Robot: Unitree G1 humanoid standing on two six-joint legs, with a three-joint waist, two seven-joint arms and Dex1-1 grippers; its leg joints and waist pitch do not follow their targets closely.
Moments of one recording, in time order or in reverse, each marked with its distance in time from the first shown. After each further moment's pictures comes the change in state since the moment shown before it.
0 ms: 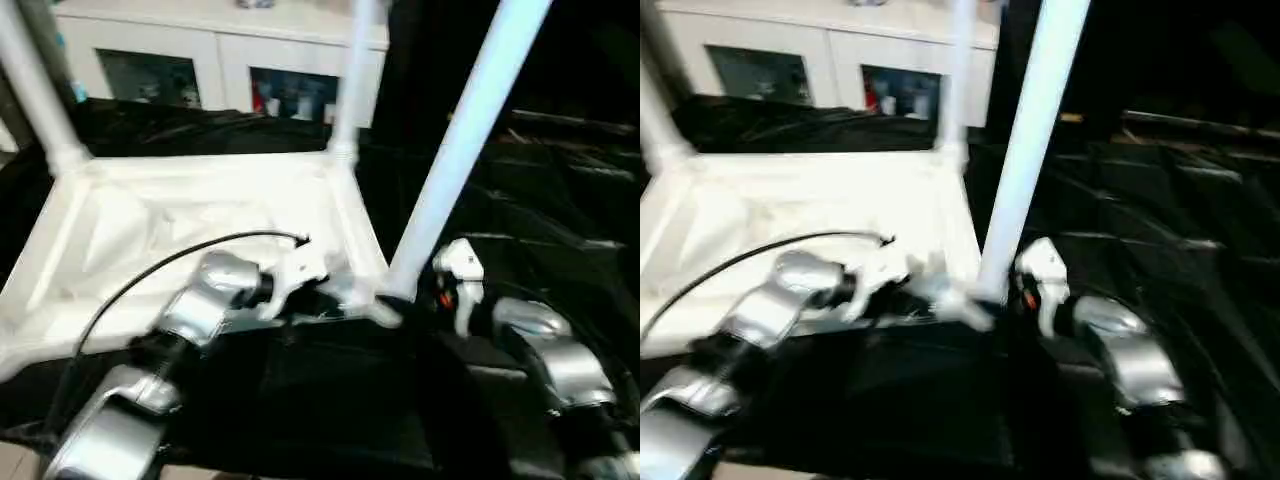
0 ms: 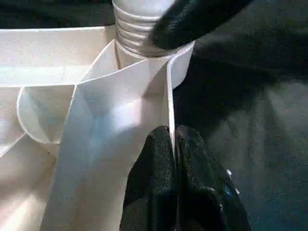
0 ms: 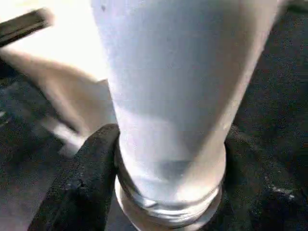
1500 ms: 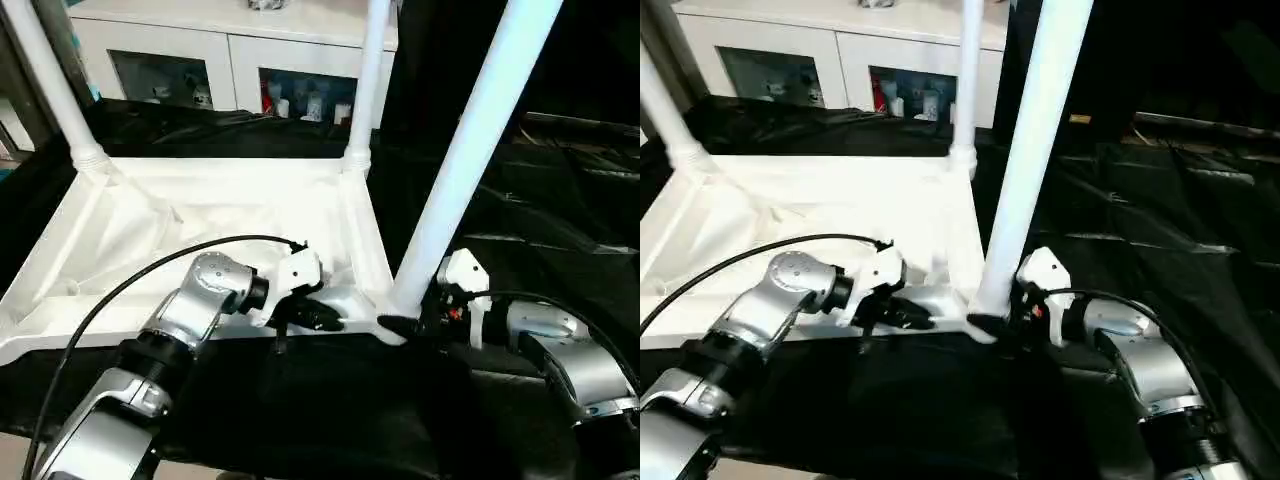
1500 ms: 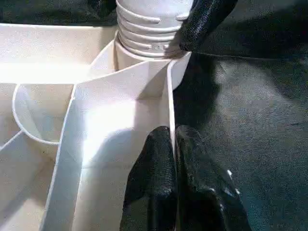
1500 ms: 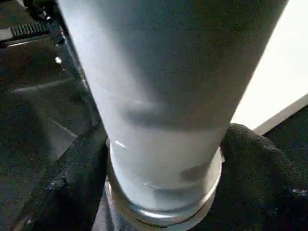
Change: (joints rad) left arm 0.080 0.124 -0.020 -0.097 -0.090 -0.077 -0.292; right arm 0.082 -0.184 0.108 -0.182 0.037 0.015 0.352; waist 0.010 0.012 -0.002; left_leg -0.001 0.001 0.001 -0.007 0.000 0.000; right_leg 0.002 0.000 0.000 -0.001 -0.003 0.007
